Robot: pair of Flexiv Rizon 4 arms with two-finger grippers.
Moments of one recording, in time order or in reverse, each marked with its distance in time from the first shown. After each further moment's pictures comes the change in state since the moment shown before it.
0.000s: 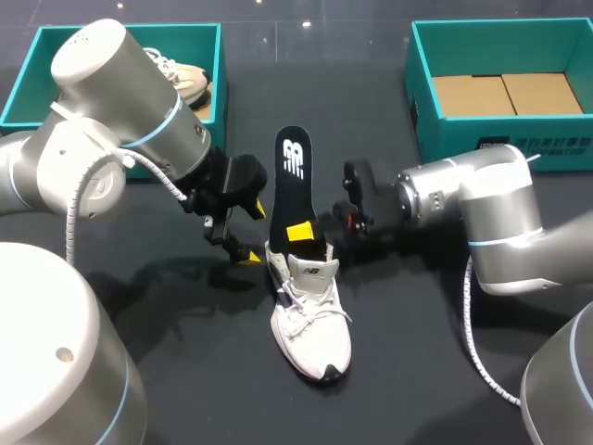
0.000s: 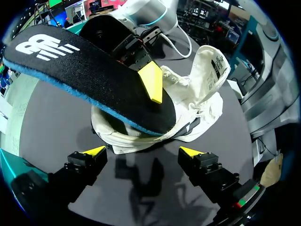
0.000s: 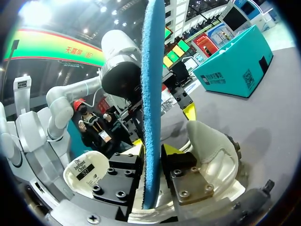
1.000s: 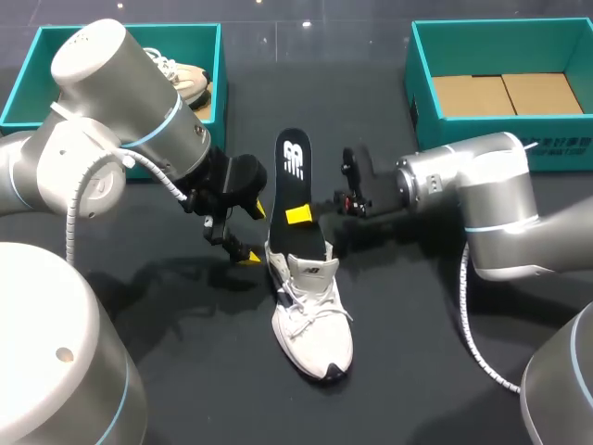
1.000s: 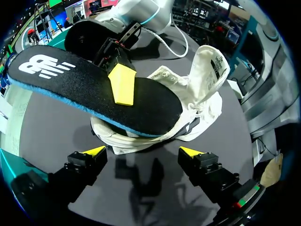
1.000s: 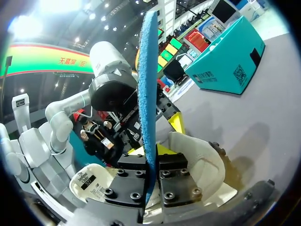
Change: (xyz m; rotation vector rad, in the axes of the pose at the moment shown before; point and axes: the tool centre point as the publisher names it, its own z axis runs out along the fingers) left arm 0.000 0.000 0.000 0.000 0.000 0.000; right arm -0.016 0.016 -0.007 -0.011 -0.005 0.115
